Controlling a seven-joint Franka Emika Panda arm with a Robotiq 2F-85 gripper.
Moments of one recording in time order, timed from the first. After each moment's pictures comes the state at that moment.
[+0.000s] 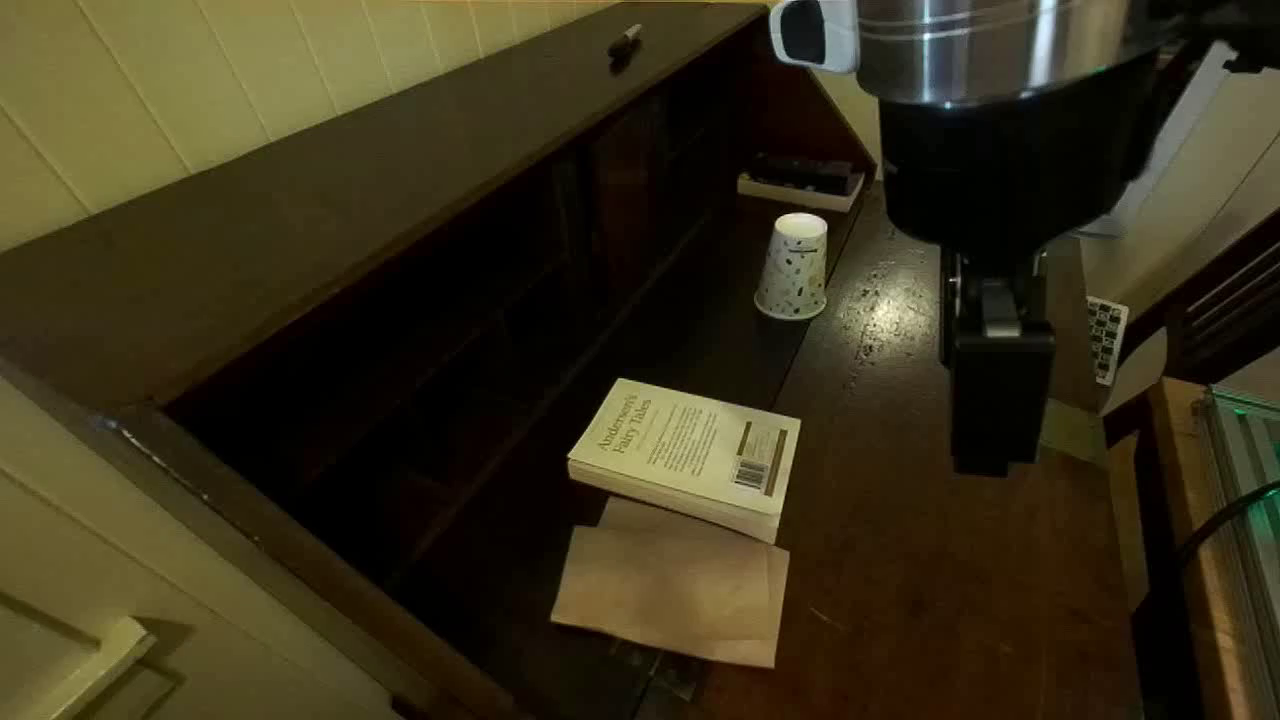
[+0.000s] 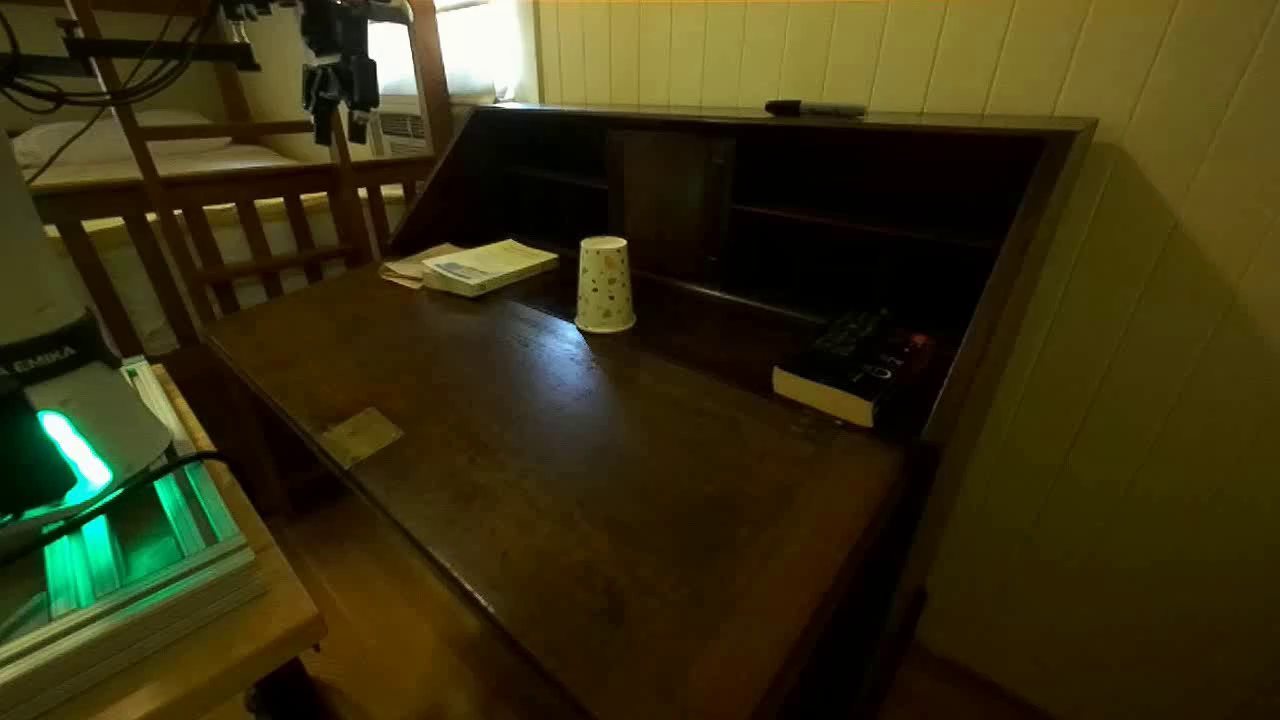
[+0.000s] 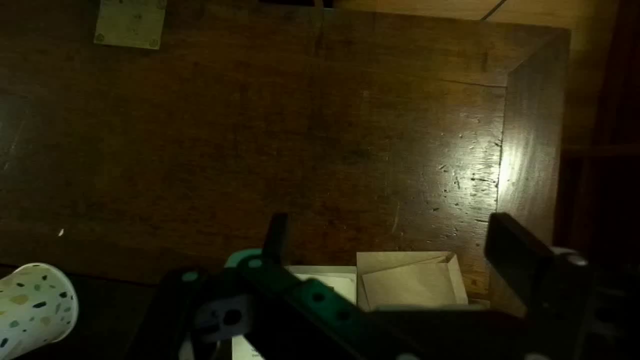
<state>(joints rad) 0.15 -0.20 0.27 -2.30 0.03 1.83 0.27</state>
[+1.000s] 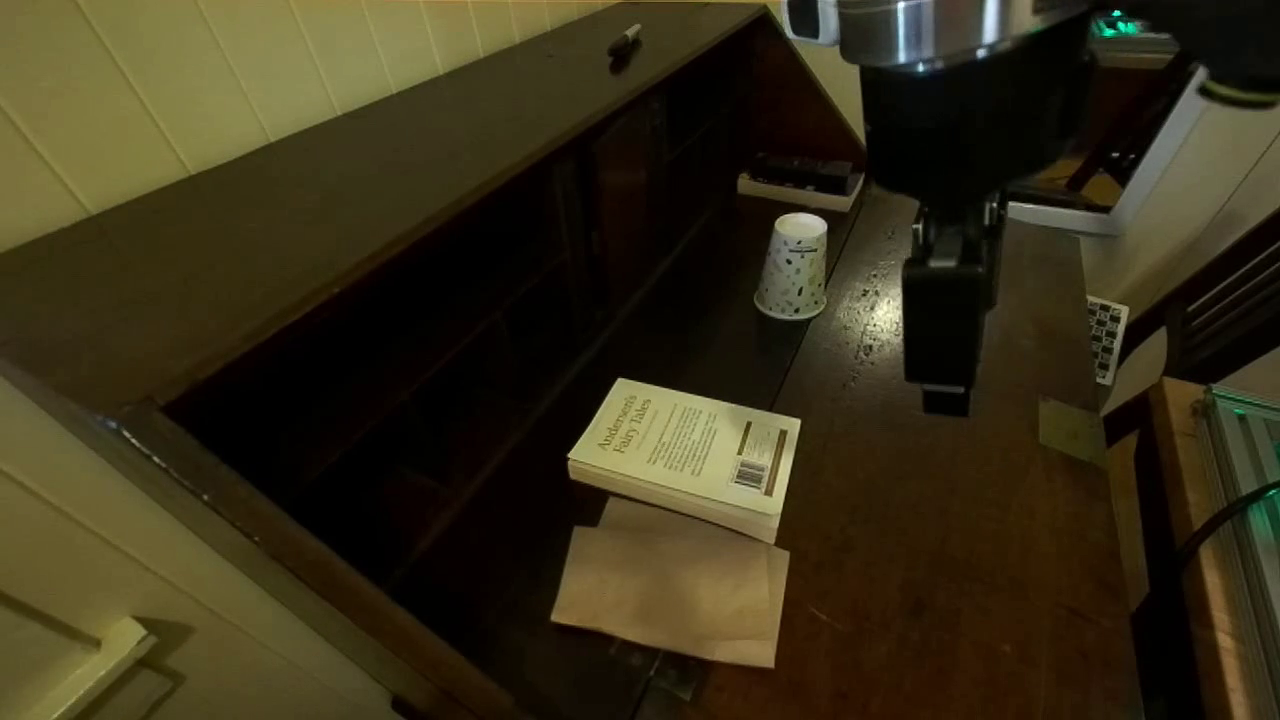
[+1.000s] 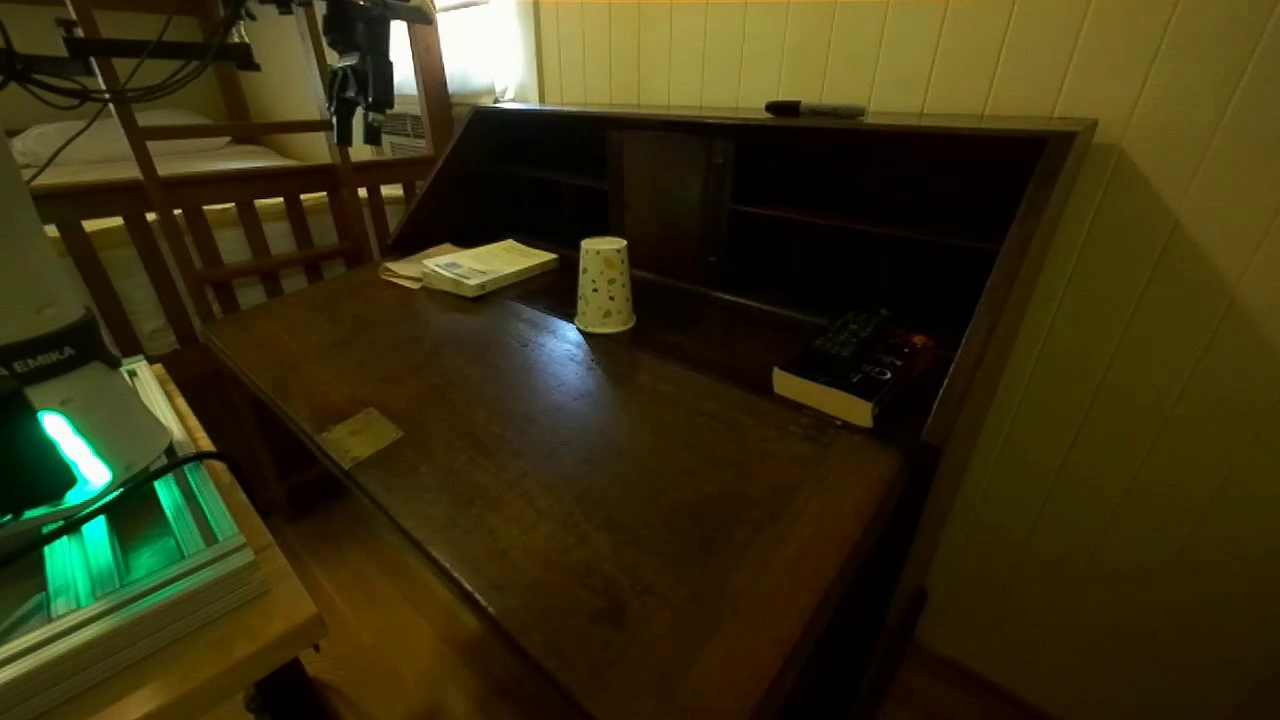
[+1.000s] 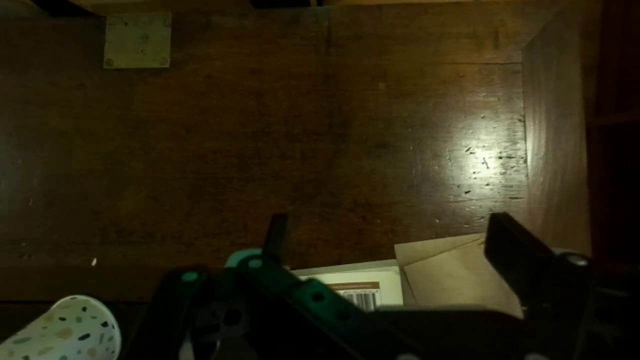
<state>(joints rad) 0.12 -0.20 0.20 -2.30 0.03 1.82 0.30</state>
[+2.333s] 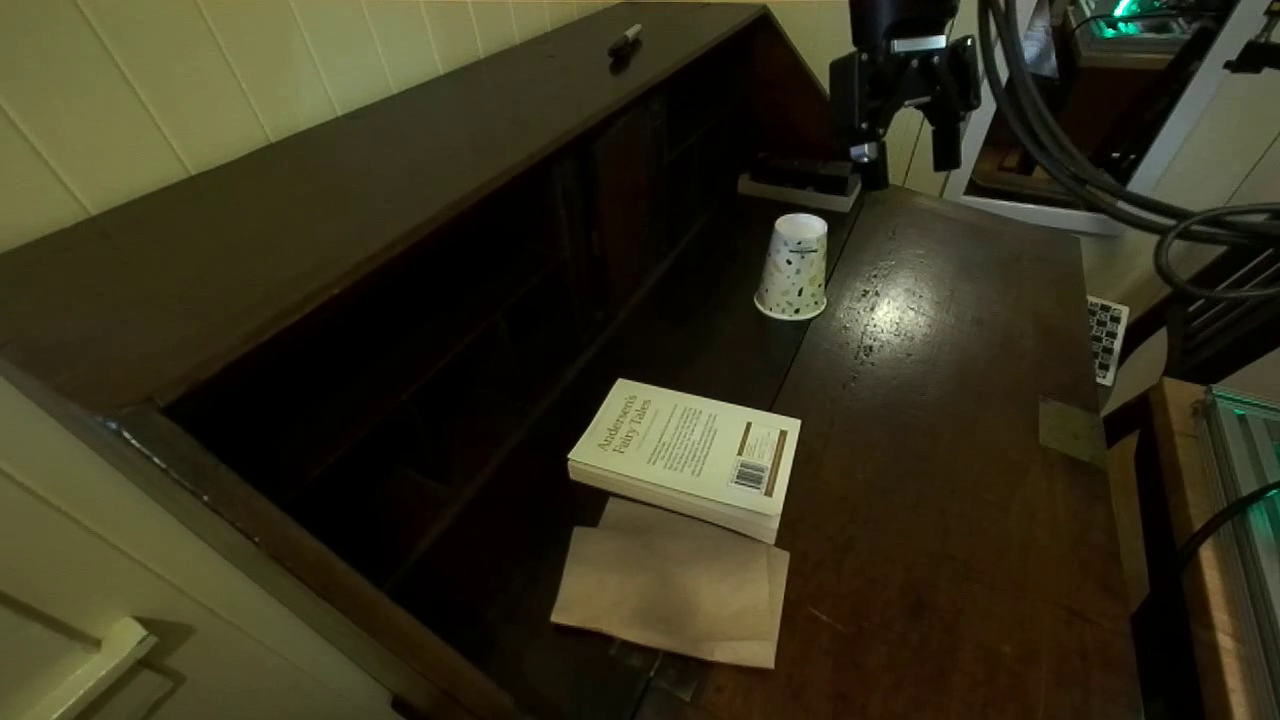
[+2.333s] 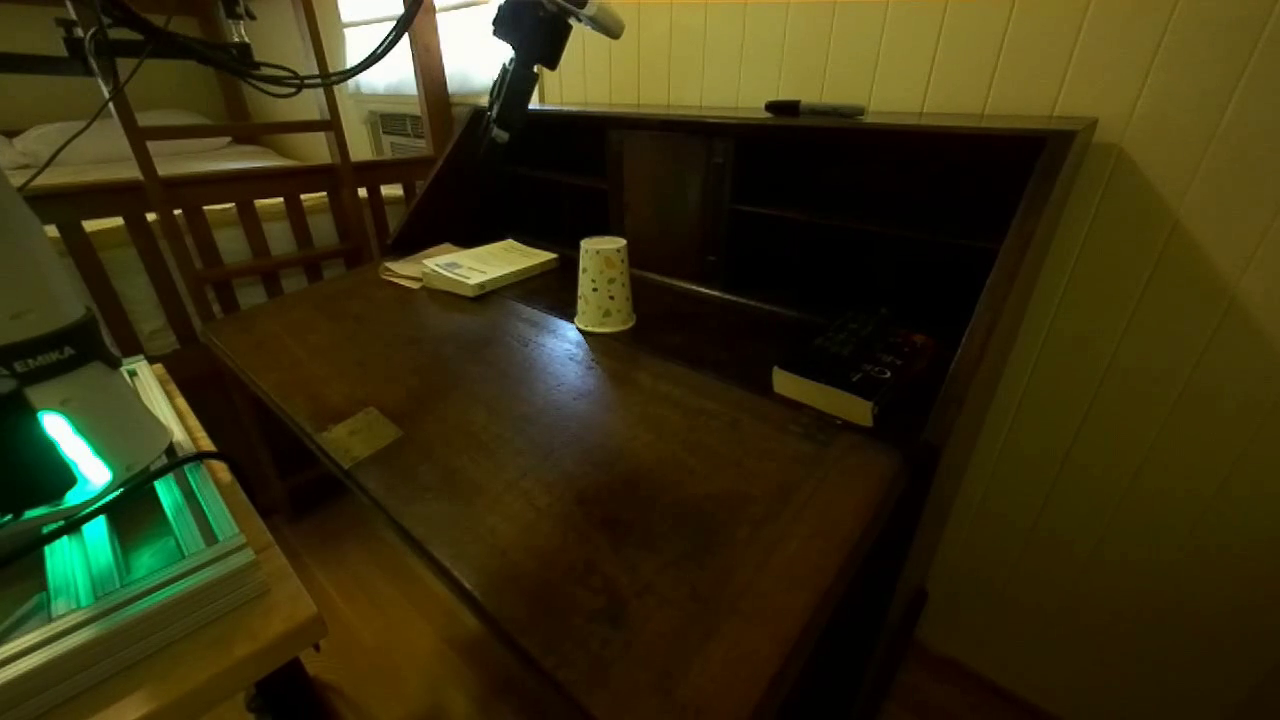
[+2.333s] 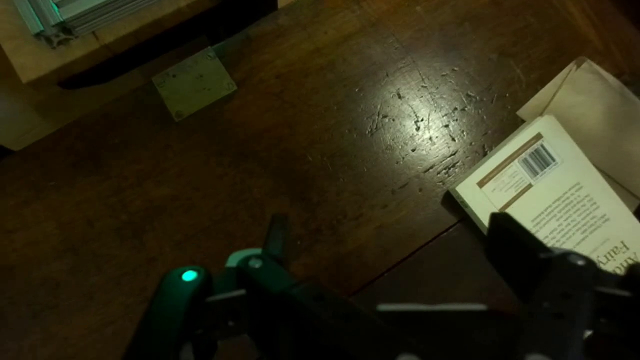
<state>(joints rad) -0.14 0.05 -0.16 -2.03 0.16 1.65 0.19</state>
